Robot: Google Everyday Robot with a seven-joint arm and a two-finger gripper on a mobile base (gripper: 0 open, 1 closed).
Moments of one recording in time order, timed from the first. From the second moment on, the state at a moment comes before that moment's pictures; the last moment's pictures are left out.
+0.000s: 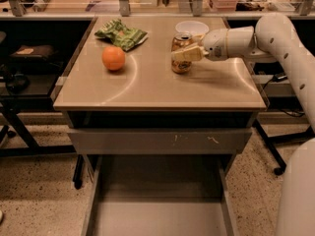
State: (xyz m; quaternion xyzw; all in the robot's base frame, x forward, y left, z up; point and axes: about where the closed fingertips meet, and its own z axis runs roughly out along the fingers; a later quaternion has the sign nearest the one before) arm 0.749 -0.098 0.875 -0.45 0.67 0.32 0.50
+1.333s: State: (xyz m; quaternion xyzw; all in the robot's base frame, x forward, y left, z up) arm 0.655 -0.118 0.914 -0.44 0.62 0.33 0.55
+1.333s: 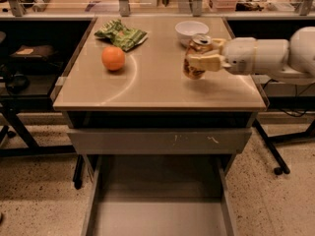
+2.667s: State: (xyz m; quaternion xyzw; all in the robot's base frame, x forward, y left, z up) arm 0.437 -0.176 0.831 -0.46 0.69 0.23 0.51
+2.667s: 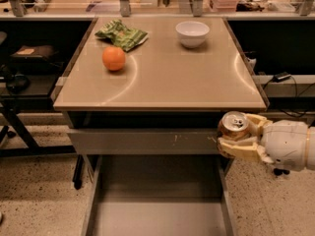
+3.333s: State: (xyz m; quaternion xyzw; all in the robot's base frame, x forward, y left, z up) arm 0.432 -0.165 0.771 -0.44 0.71 0.25 0.49
